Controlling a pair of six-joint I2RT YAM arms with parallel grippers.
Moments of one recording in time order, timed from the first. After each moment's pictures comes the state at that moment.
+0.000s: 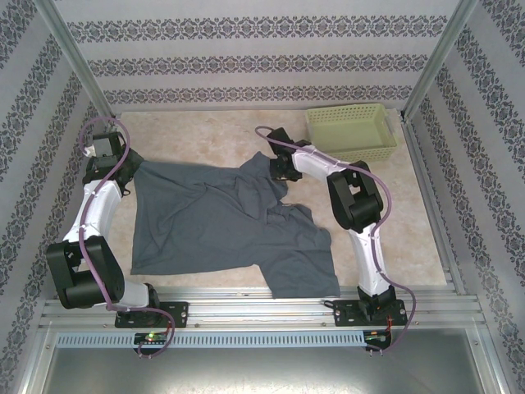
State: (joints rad) left arm 0.25 1.41 1.07 -0.37 -0.03 -0.74; right arm 0.48 2.25 1.72 -0.67 0.12 0.46
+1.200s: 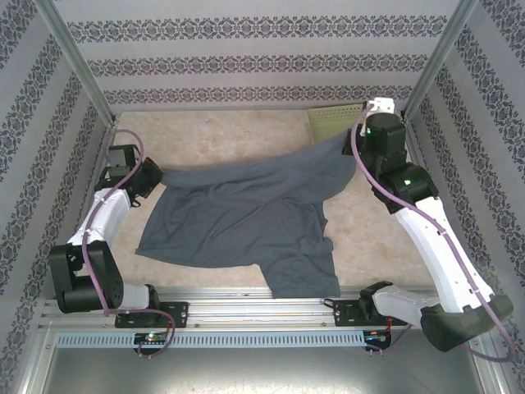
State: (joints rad) left arm 0.17 1.37 0.95 -0.39 0.26 -0.77; right arm 0.33 1.13 1.35 -0.61 0.36 0.21
